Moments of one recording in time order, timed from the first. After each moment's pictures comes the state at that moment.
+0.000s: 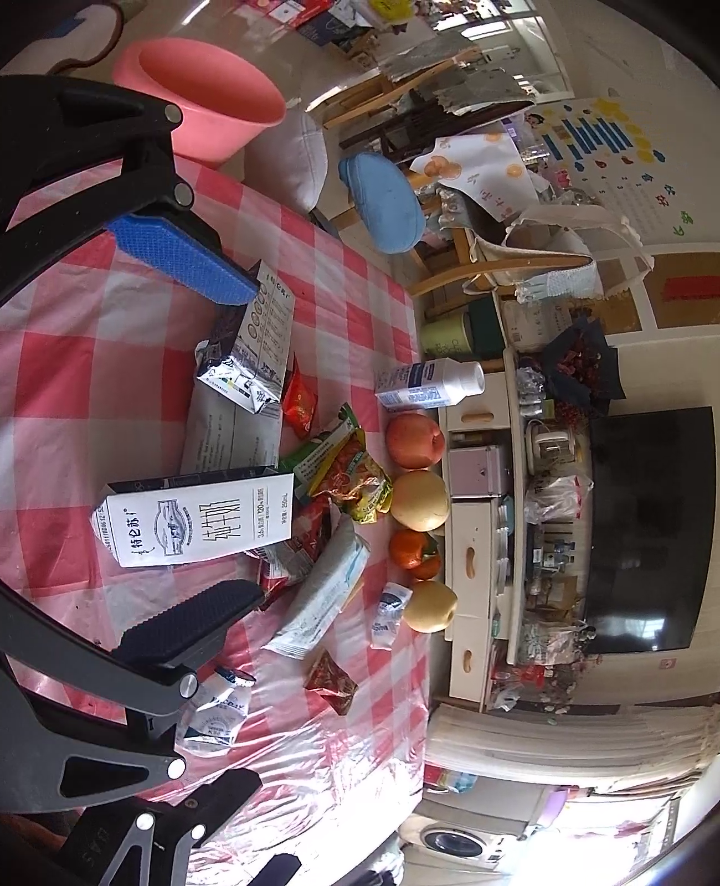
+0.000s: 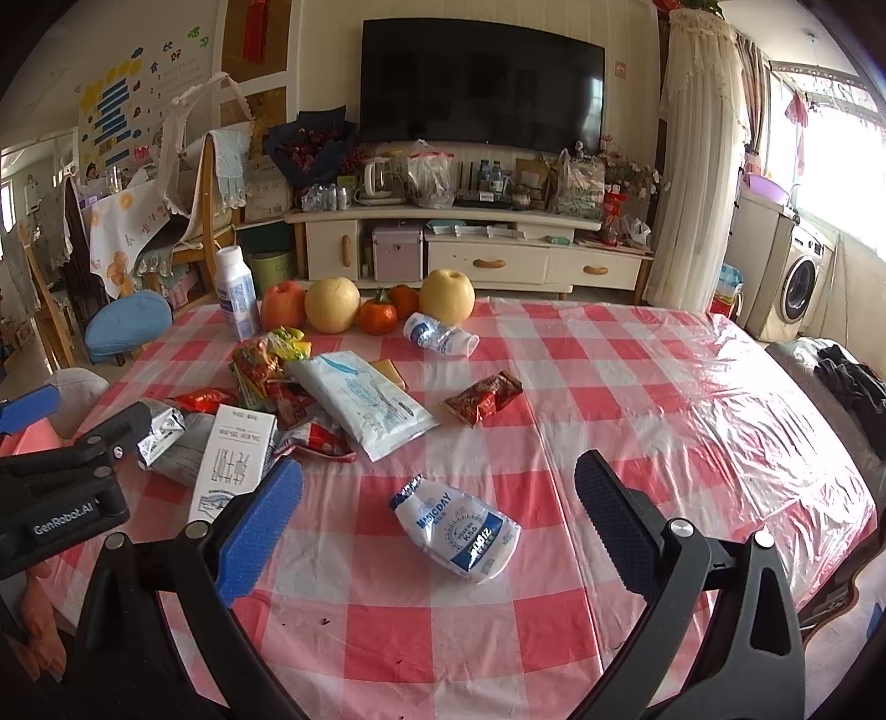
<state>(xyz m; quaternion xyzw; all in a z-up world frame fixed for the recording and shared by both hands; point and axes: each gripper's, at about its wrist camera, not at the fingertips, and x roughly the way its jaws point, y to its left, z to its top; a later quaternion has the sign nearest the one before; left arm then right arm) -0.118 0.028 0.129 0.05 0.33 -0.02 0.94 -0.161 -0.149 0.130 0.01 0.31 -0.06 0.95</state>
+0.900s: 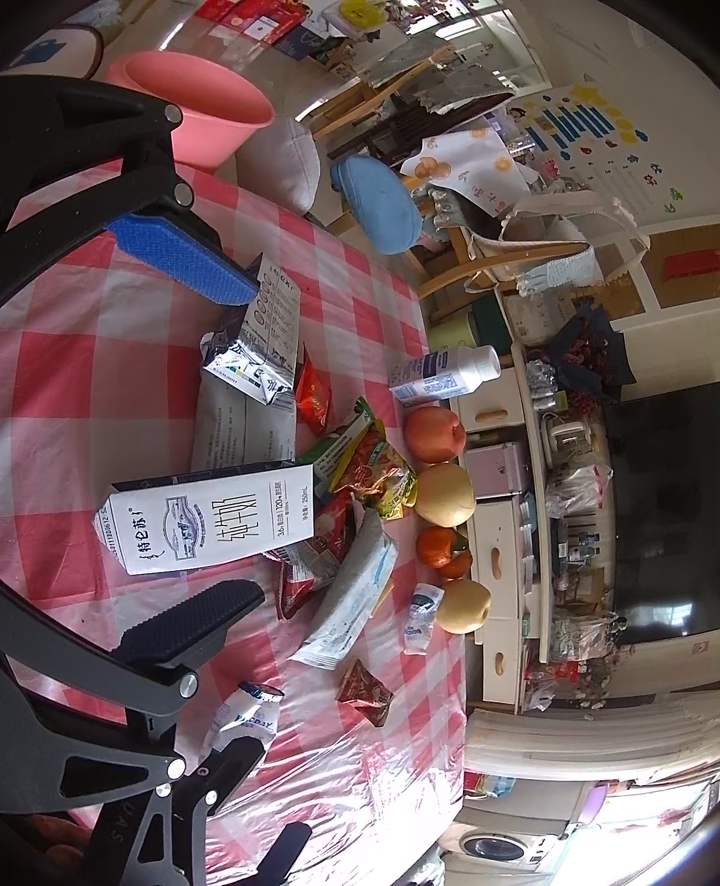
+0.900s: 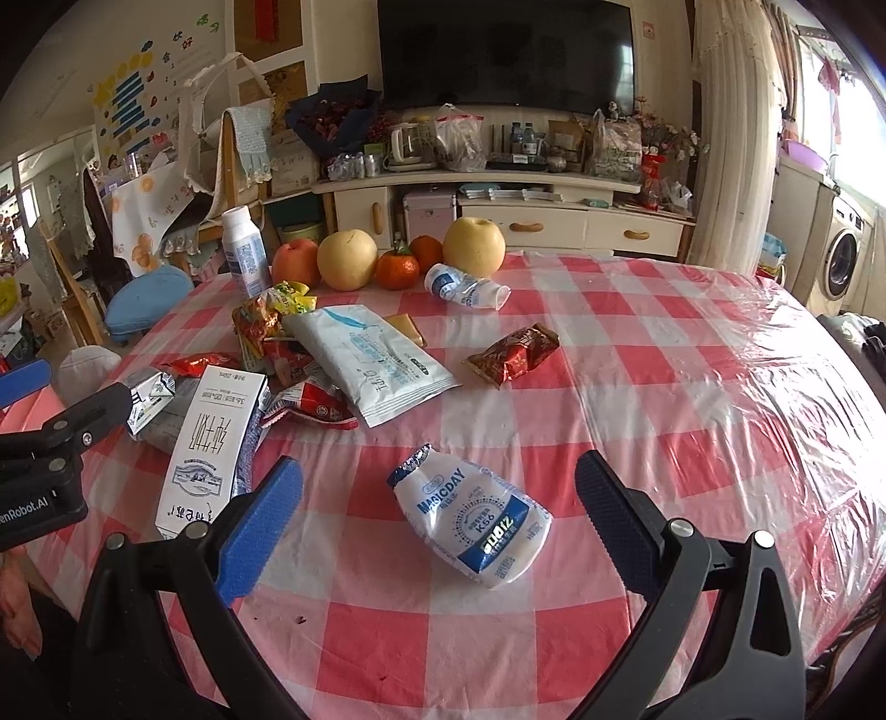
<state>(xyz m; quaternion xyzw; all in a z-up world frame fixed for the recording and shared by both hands) -0.112 0.013 0.115 0.10 0.34 -0.01 0.93 -0.133 -0.170 0.087 0.03 0.35 0.00 0.94</state>
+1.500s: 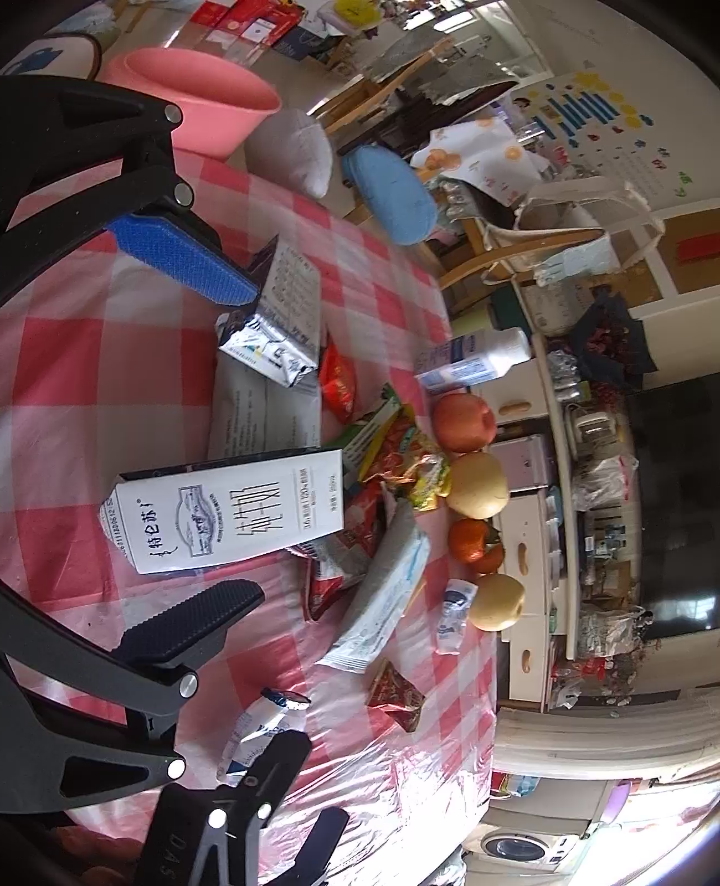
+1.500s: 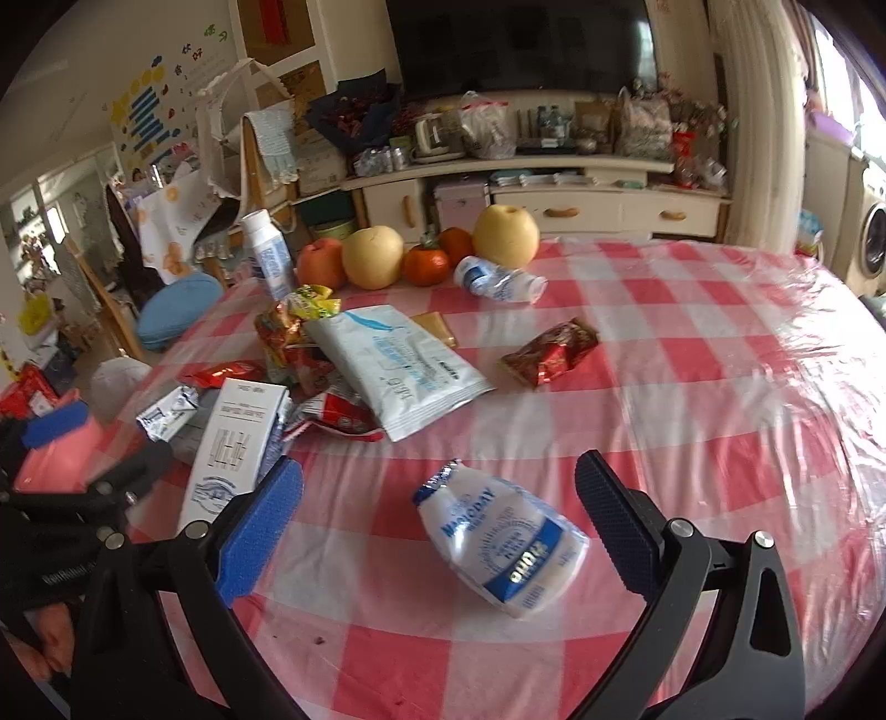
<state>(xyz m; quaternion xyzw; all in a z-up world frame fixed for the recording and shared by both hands) -0.101 0.005 0.095 0.10 0.38 -0.02 0.92 -0.111 -0.180 0.082 0.08 0.36 0.06 0.93</state>
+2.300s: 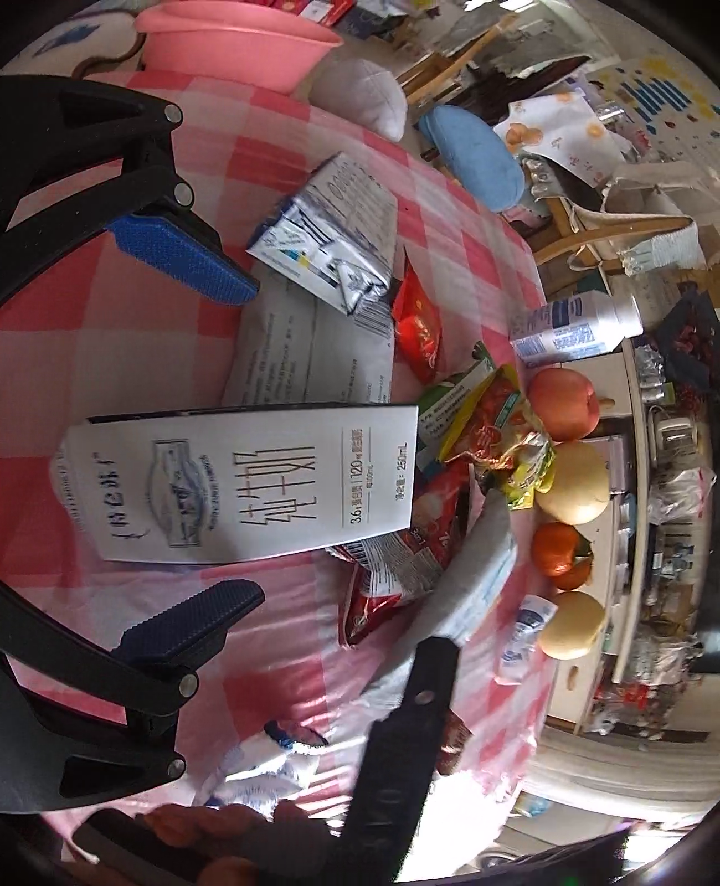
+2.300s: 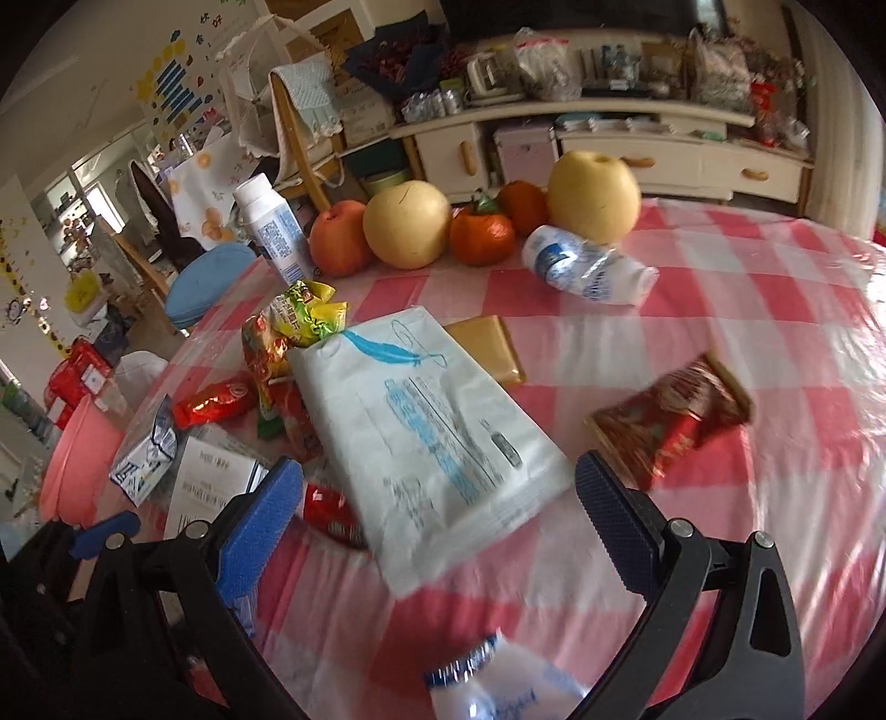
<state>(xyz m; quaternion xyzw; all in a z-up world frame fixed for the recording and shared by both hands) -0.051 -0.009 0.041 0.07 0.47 -0.01 0.88 0.010 -0.173 0.049 0.10 0.42 0.16 0.89</state>
